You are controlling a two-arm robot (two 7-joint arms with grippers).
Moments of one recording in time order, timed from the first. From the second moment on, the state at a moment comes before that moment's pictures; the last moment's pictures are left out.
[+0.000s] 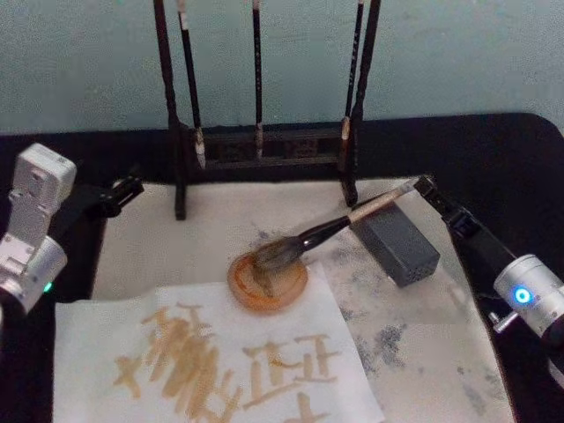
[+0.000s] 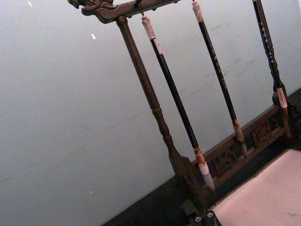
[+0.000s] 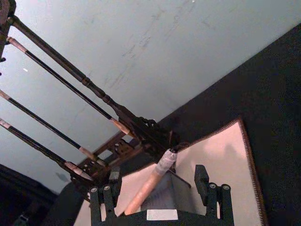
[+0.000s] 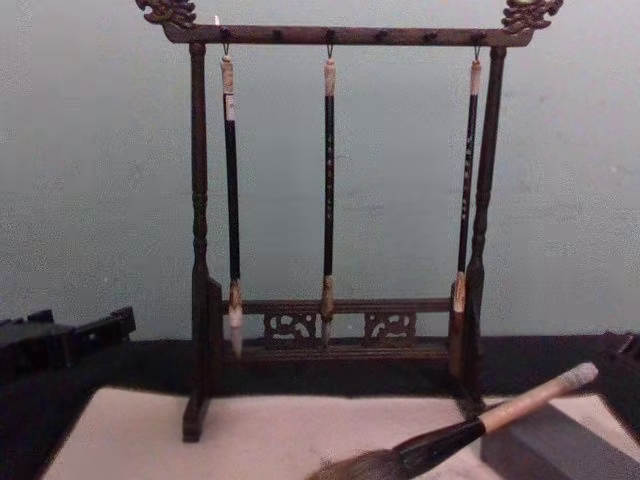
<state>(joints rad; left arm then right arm) -0.20 0.60 0.45 -1.41 -0.25 -0.12 0.03 0.11 0.47 -0.33 -1.37 1.27 0.04 0.26</state>
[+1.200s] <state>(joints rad) -0.20 0.60 0.45 -1.41 -0.25 -0.12 0.03 0.01 0.64 -0.47 -1.68 0.43 -0.16 0.03</state>
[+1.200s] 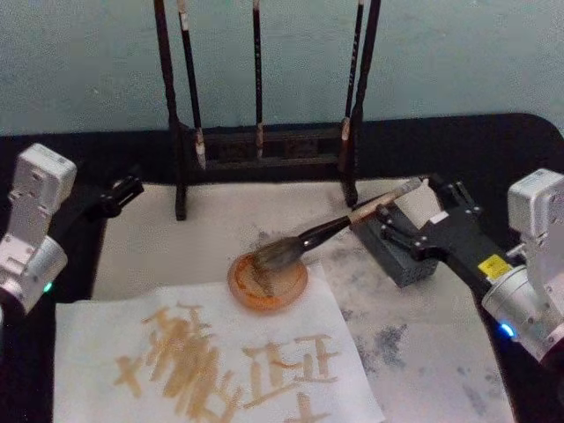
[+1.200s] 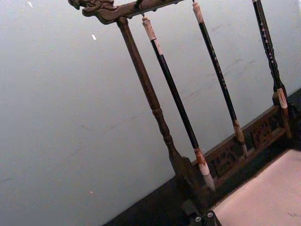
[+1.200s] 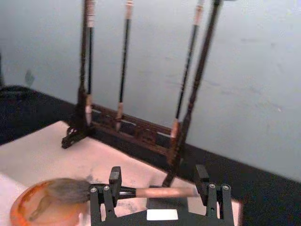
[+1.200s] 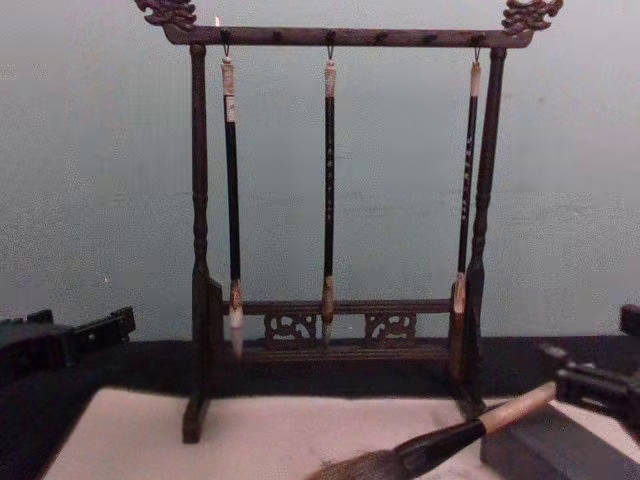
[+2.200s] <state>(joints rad) -0.20 0.60 0.45 -1.41 -0.25 -0.12 0.03 0.01 0.64 -0.48 -1.70 0.38 -0.16 0.03</state>
